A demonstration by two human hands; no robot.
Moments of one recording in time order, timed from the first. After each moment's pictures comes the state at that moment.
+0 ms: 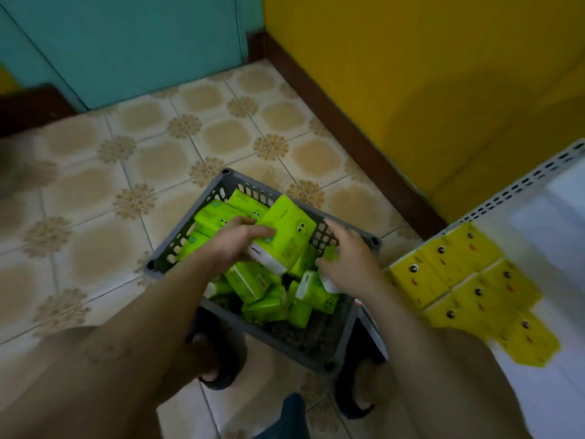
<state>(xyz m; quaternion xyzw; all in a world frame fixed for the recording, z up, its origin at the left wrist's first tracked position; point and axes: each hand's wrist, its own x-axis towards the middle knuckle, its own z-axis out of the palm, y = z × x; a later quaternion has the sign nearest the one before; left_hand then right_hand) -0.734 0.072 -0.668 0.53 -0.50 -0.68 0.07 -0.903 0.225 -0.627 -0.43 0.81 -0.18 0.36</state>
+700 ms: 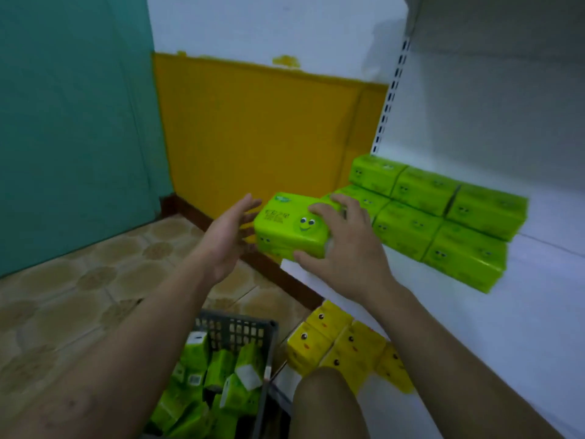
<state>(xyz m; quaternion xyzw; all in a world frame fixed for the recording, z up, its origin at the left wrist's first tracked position) -0.841 0.225 -0.395 0.22 -0.57 -0.76 0.23 -0.938 0.402 -0.380 -0.48 0.82 -0.26 -0.16</state>
